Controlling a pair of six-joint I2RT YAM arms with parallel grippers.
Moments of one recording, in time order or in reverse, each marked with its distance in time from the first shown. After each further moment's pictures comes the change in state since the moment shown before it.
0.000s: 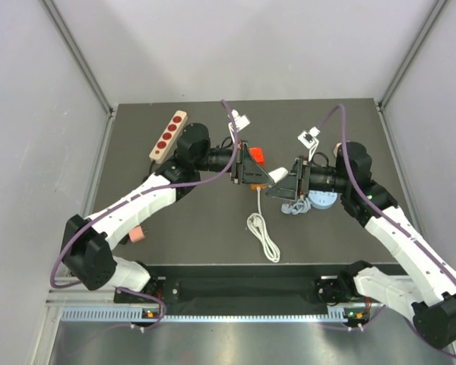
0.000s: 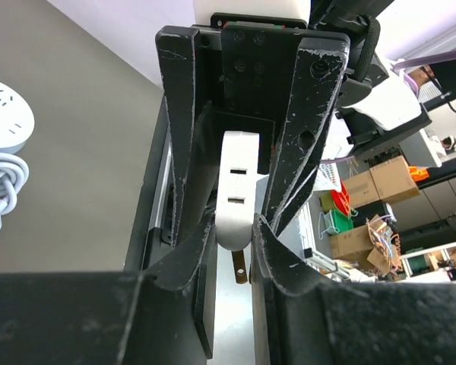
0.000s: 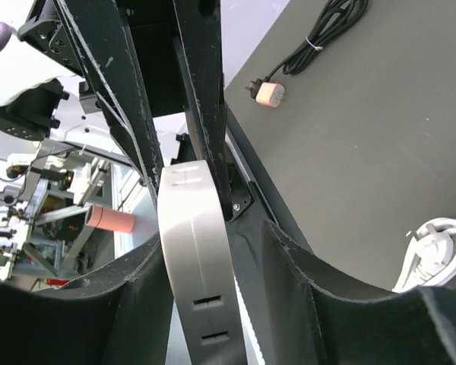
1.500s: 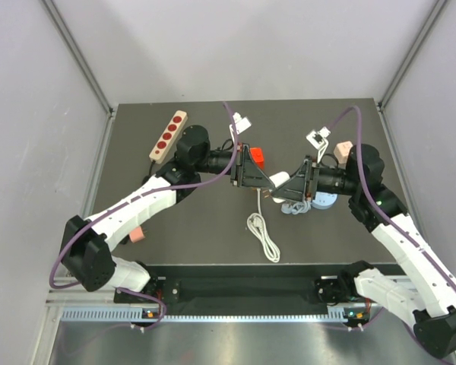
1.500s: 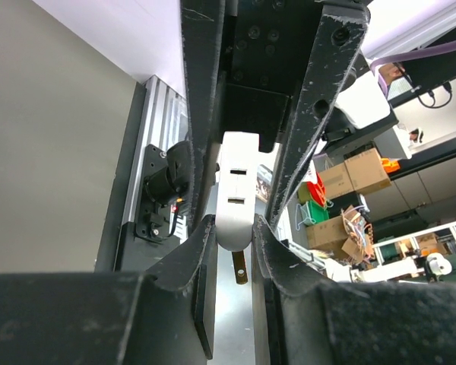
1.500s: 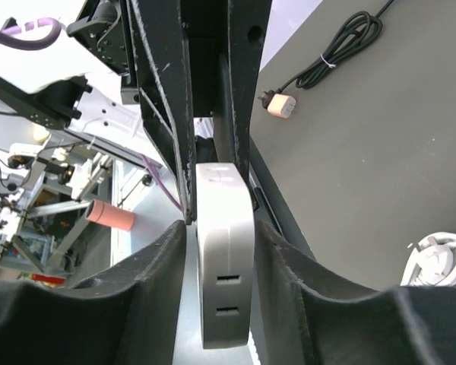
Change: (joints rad) left arm -0.011 -0.009 -0.019 0.048 0.042 -0.082; right arm -0.036 -0.066 0.009 -0.001 -0.048 -0.010
